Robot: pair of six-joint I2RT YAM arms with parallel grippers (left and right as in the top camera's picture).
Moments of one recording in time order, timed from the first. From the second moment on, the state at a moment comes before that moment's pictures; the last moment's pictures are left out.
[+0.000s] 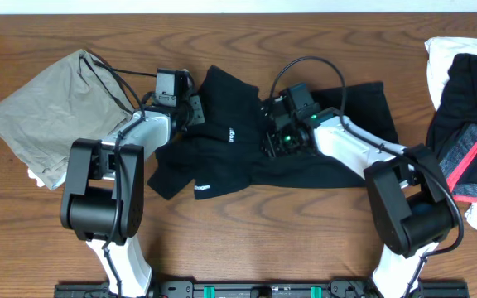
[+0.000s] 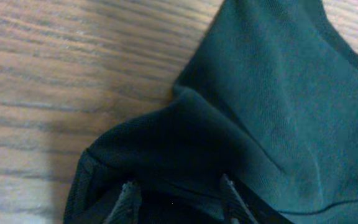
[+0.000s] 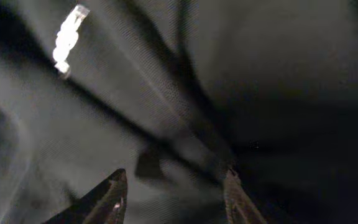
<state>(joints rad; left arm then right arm) -0.16 1.97 1.12 -0.14 0.14 -0.35 0.43 1.96 1.17 -0.41 -0.31 0.15</state>
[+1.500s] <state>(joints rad) -0.29 1.68 1.04 -0.83 0.43 -0.44 0.28 1.57 1.23 -0.76 -0.06 0.17</state>
